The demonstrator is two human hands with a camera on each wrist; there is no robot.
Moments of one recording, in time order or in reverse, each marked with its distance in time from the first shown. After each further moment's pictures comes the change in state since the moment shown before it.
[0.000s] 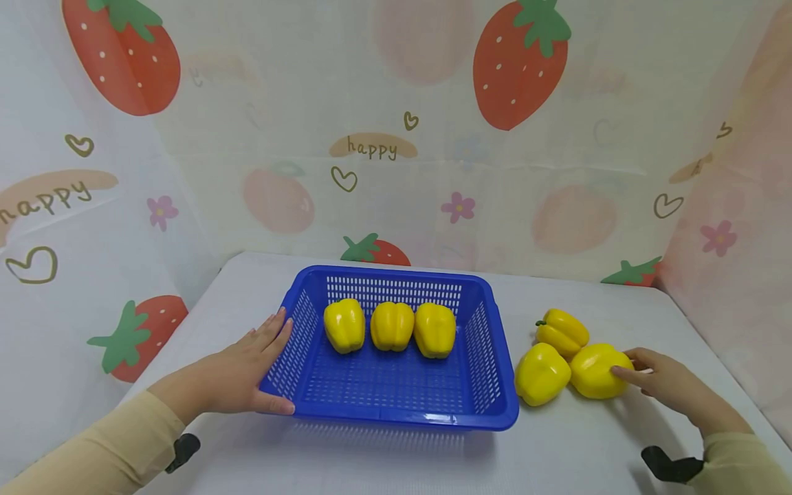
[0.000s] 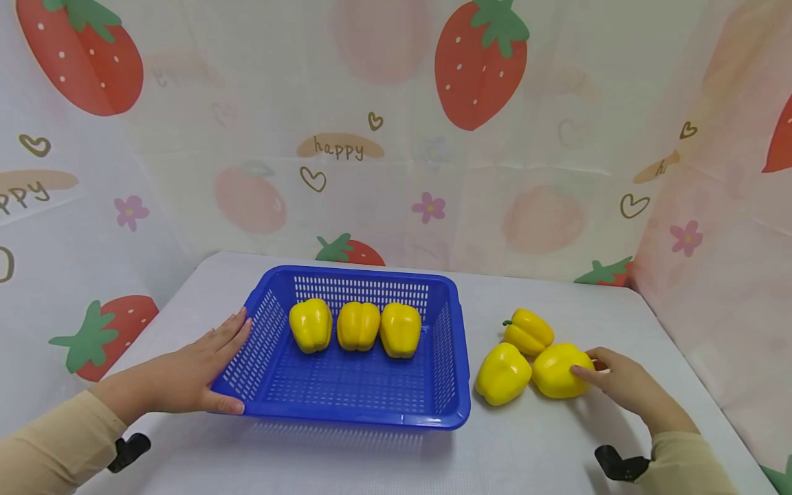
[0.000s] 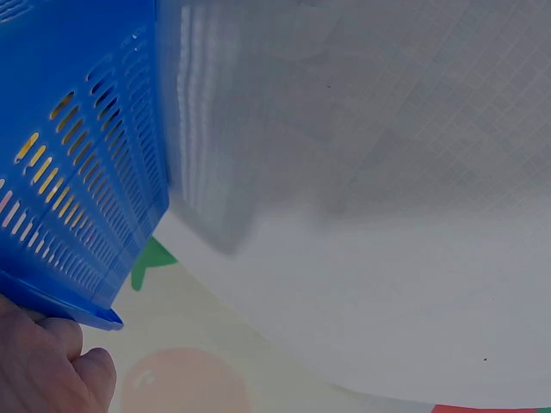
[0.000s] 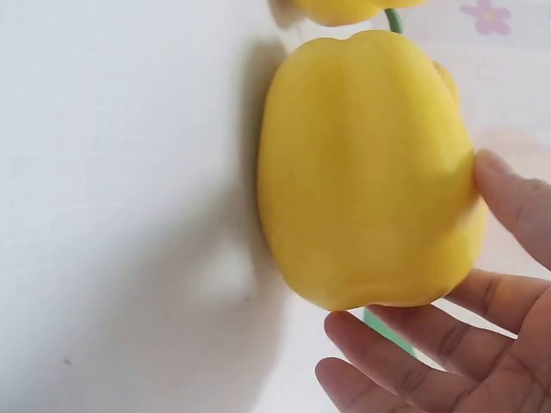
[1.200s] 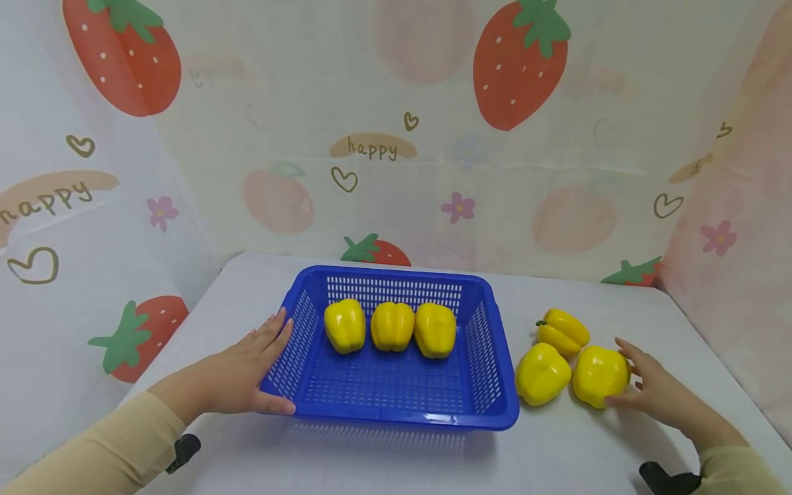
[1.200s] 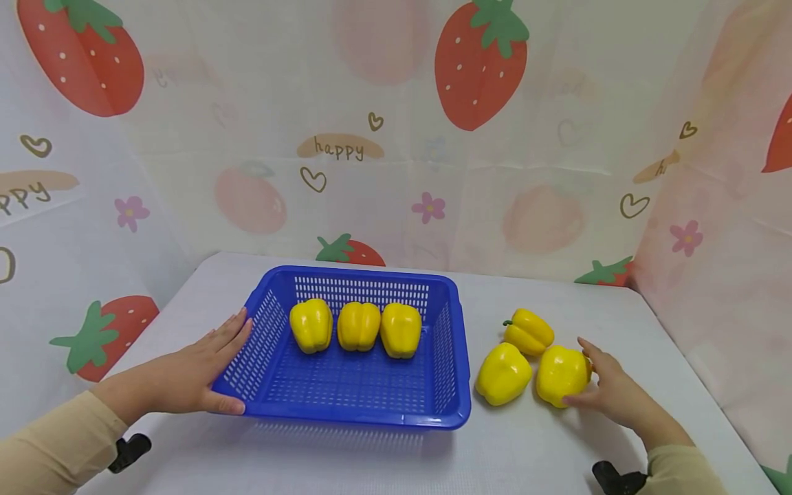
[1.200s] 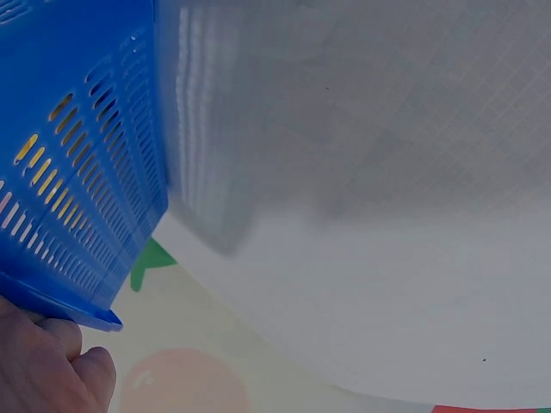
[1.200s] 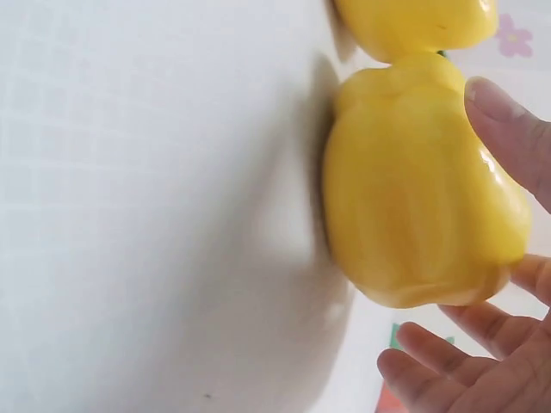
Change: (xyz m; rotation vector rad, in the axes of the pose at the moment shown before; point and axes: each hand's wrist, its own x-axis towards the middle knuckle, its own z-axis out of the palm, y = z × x) left_hand 0.001 -0.001 0.003 -0.003 -0.005 -0.013; right_hand -0.006 -0.003 0.024 0.026 0.072 -0.191
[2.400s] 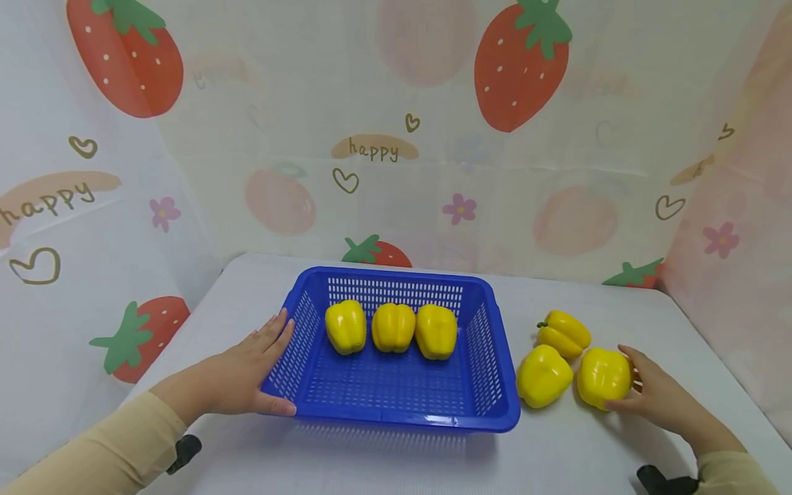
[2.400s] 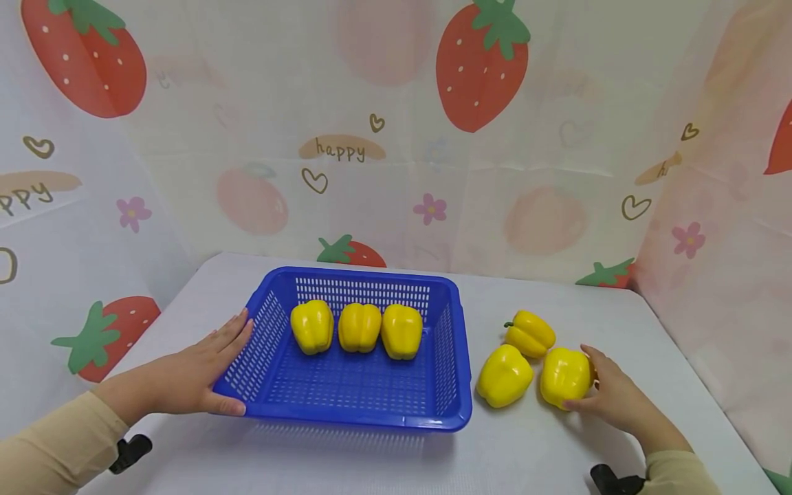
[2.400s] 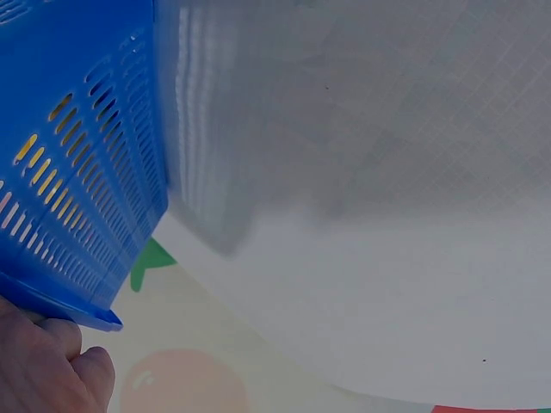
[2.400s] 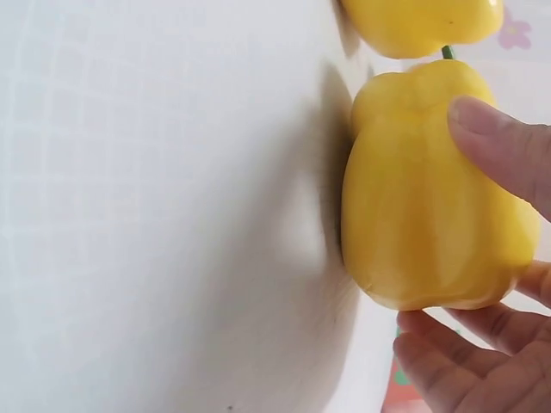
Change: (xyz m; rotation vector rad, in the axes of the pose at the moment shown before) left_hand 0.001 0.000 0.000 0.005 0.004 -0.008; right_hand 0.003 0.007 0.007 -0.036 0.035 0.049
